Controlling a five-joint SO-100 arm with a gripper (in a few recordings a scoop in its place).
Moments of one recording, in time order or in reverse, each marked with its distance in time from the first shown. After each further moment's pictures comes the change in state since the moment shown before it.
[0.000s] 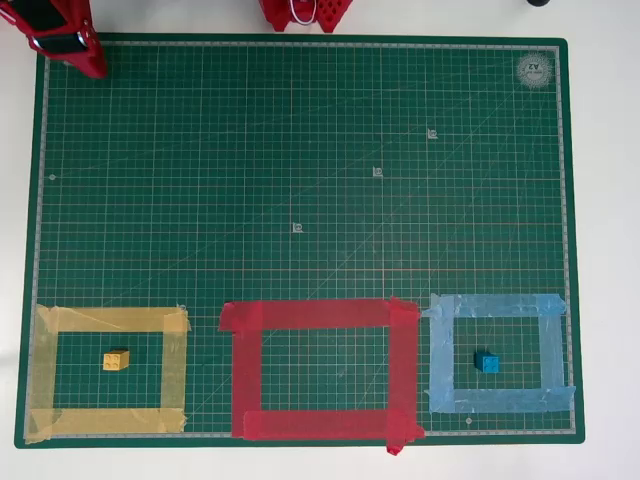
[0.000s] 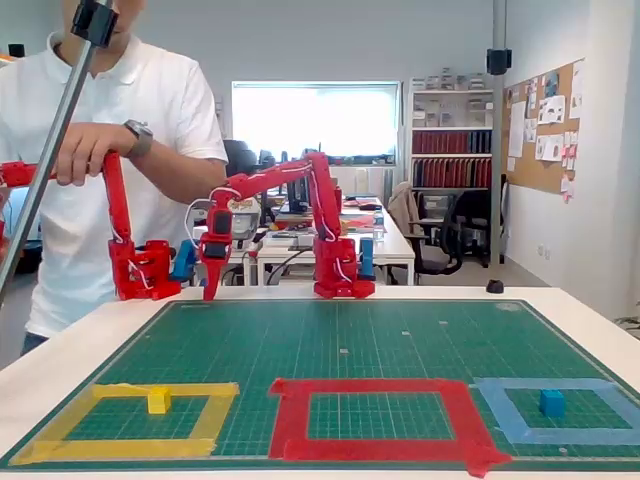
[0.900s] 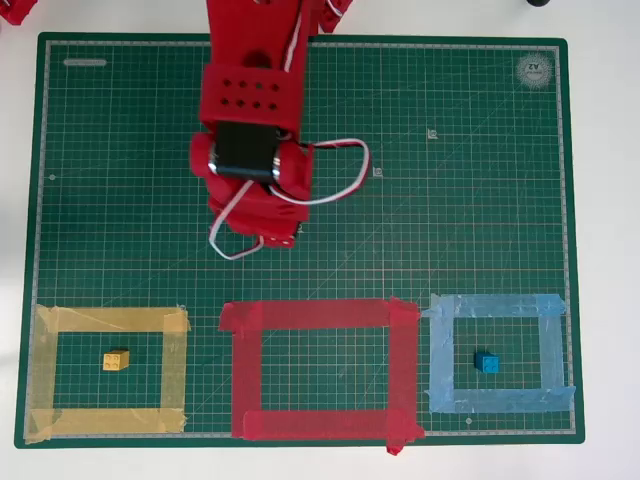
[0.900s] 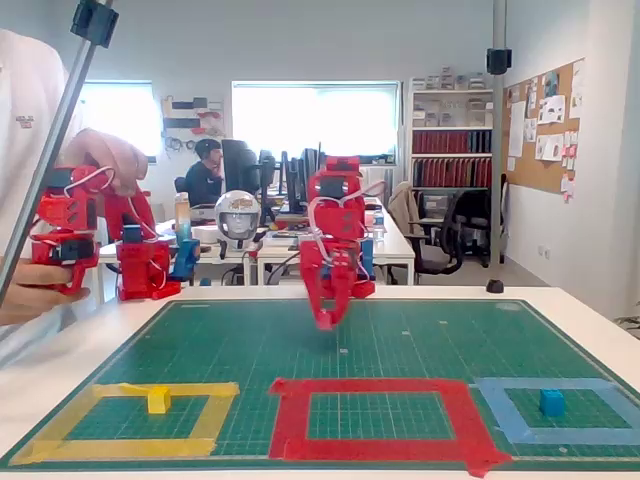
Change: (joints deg) arm -62.9 -16.9 -30.3 13.6 0.0
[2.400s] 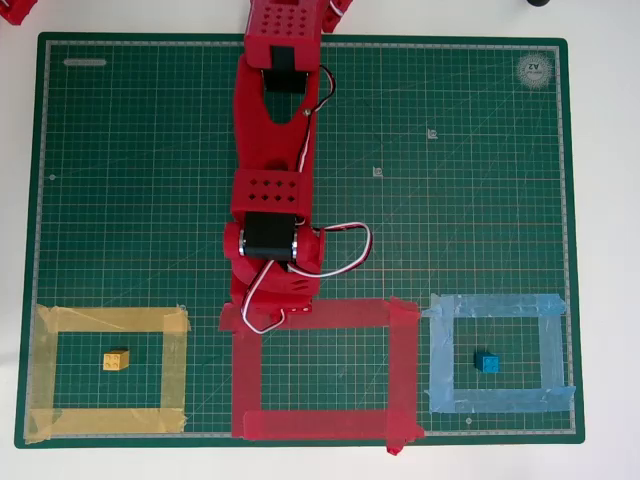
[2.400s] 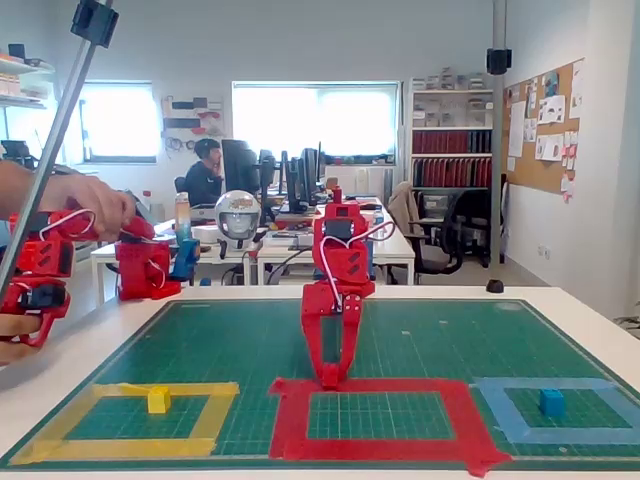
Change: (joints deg) arm -0.4 -43.1 -56.7 0.0 -14.2
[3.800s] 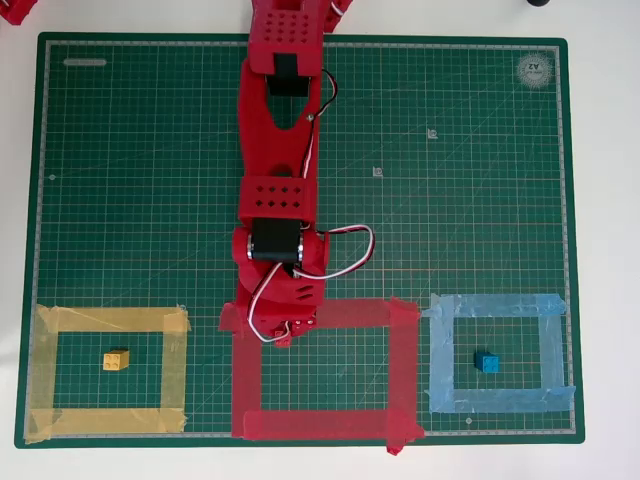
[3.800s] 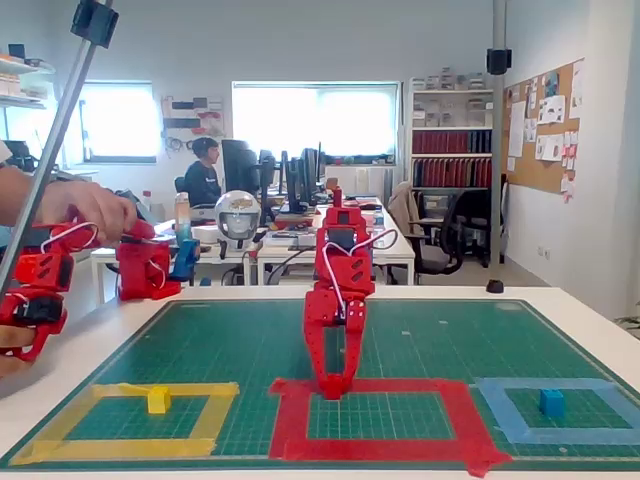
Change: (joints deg) arm -0.4 -2.5 0.4 -11.0 0.0
